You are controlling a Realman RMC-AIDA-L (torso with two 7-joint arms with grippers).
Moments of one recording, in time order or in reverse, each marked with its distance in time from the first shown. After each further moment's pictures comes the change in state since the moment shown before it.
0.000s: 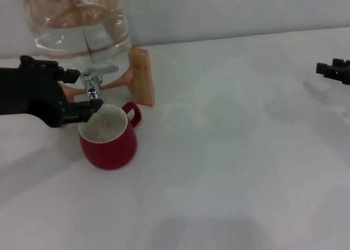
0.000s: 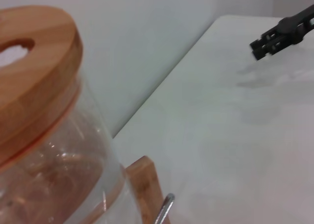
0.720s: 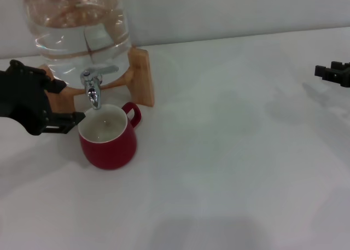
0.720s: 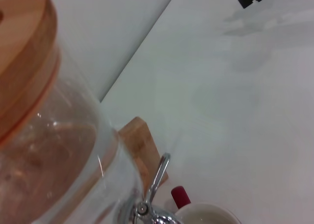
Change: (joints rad) left arm -0.125 0.001 -0.059 0.001 0.141 -0.193 0.026; right arm -0.001 0.007 0.000 -0.007 0.000 0.000 0.002
